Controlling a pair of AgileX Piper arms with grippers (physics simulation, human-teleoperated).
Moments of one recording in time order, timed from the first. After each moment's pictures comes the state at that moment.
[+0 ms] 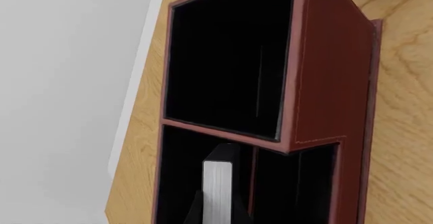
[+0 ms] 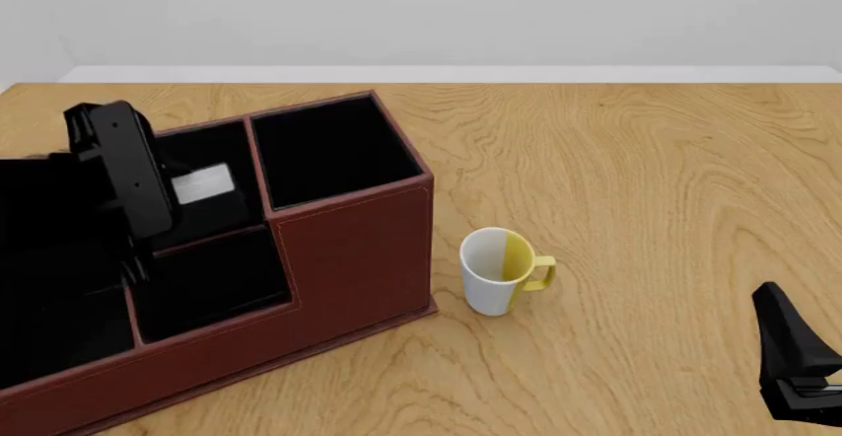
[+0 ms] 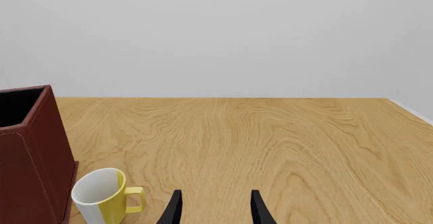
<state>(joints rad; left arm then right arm) -0.25 1.01 -0.75 0.45 1.08 0.00 0.00 0.00 -0.01 0.00</state>
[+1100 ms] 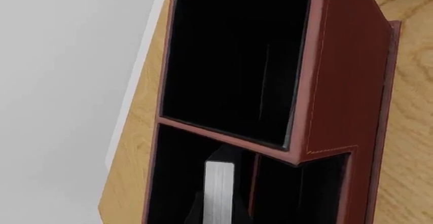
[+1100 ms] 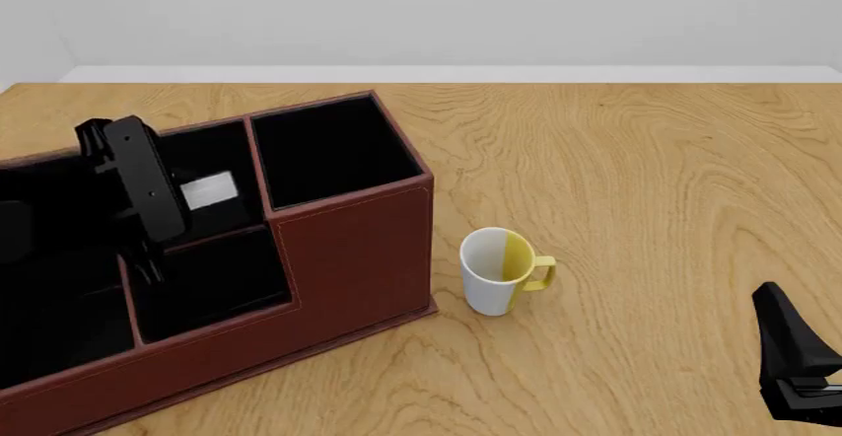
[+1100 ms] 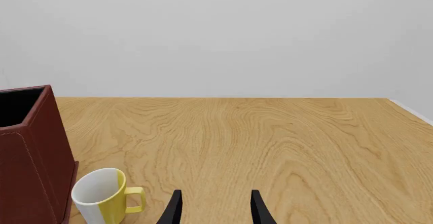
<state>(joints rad) -0.21 1.06 -0.69 0.32 1.11 0.00 0.00 0.00 -0.01 0.00</state>
